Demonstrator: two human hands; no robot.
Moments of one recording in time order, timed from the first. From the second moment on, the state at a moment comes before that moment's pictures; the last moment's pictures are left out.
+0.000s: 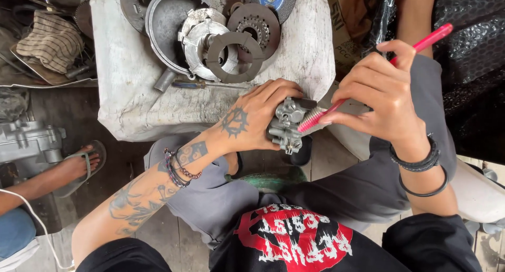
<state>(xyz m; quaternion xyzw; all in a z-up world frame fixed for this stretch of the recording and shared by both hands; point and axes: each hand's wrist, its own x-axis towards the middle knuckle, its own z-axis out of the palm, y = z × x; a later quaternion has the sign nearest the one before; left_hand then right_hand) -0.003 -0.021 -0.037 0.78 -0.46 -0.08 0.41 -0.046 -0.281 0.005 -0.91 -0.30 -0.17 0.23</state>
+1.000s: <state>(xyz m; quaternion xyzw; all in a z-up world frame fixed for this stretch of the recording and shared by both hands) -0.019 -0.052 -0.034 0.80 -0.40 0.01 0.44 -0.059 -0.288 0.009 -0.94 -0.13 -0.14 0.28</state>
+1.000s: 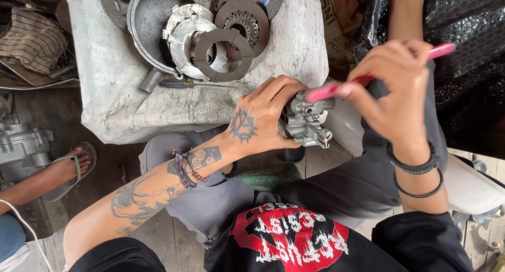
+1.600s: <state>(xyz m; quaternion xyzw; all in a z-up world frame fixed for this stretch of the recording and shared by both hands) -0.010 -0.050 -0.032 0.78 -0.39 -0.01 0.49 -0.068 -0.296 -0.006 -0.92 -0.14 -0.18 0.33</state>
